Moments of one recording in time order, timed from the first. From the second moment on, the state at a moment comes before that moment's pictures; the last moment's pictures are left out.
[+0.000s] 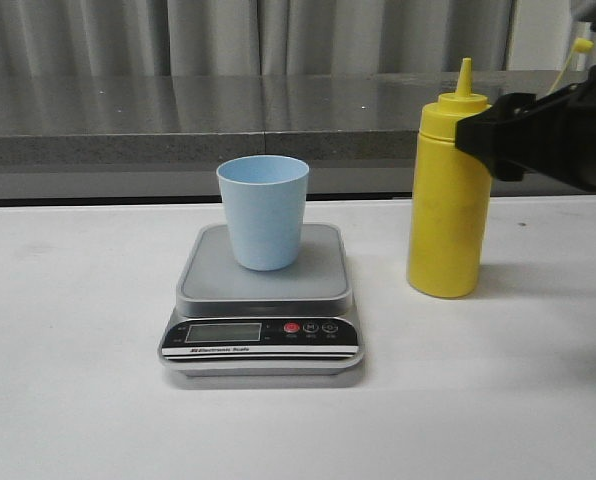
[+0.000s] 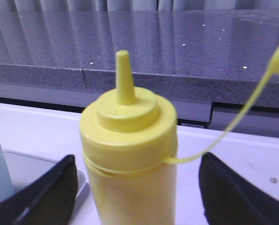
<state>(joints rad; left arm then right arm) -0.32 0.09 -0.42 -0.05 0.61 -0.05 0.28 1.58 -0.42 -0.07 -1.01 0.15</state>
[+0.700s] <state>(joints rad) -0.32 0.09 -0.42 -0.05 0.61 -0.05 0.28 1.09 -0.26 0.03 -0.53 0.15</state>
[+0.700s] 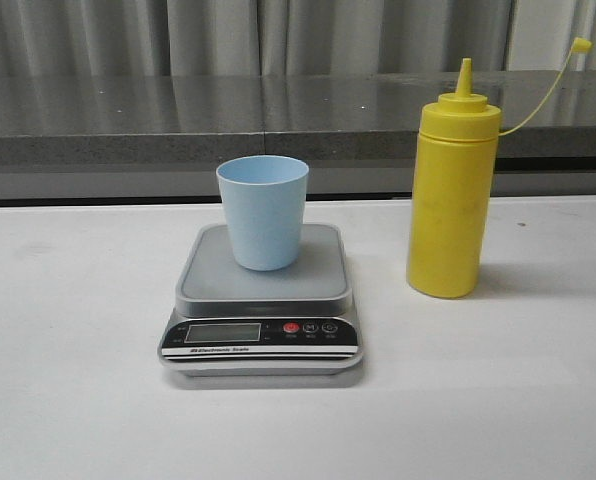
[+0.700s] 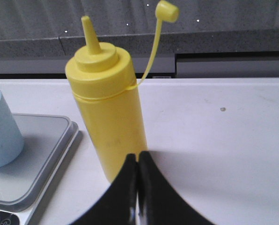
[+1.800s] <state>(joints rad) -0.32 0.09 -0.42 -0.05 0.61 -0.05 0.07 0.27 -0.10 0.00 -0.13 0.04</state>
